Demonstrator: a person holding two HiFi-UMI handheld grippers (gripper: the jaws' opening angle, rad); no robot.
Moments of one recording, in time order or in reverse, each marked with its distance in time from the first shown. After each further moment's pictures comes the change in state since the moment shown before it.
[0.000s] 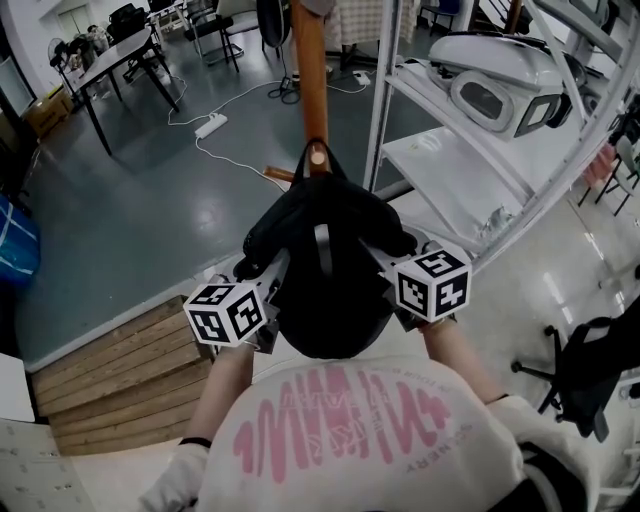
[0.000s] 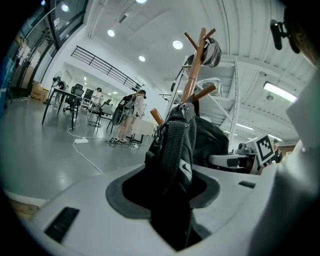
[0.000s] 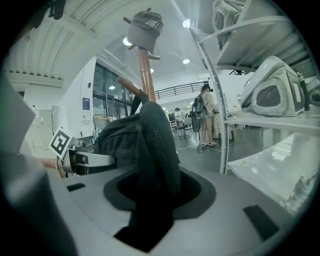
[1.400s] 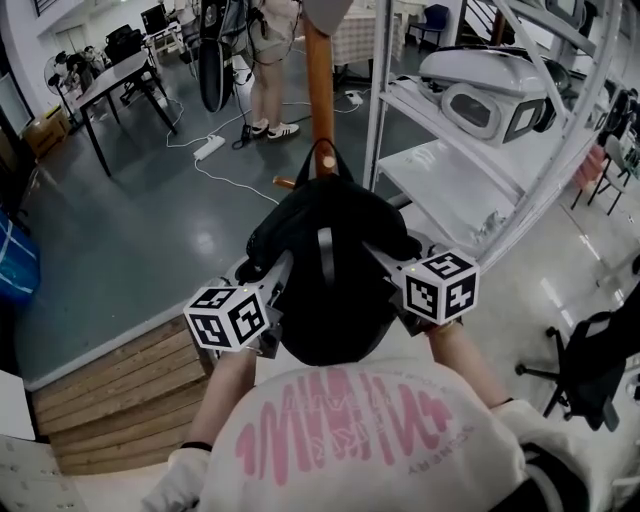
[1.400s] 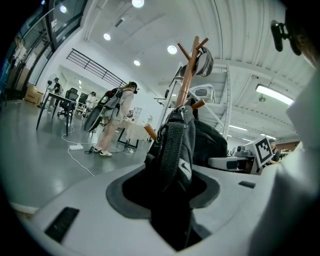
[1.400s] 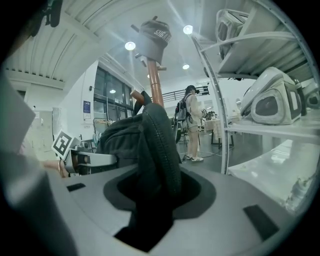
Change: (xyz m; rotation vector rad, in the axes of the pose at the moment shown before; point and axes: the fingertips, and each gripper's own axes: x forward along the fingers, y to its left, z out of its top) left arm -0.026 -0.009 0.028 0.038 -0.046 -0.058; right arm -0.018 0.029 0.022 -0.001 -0.058 -0.012
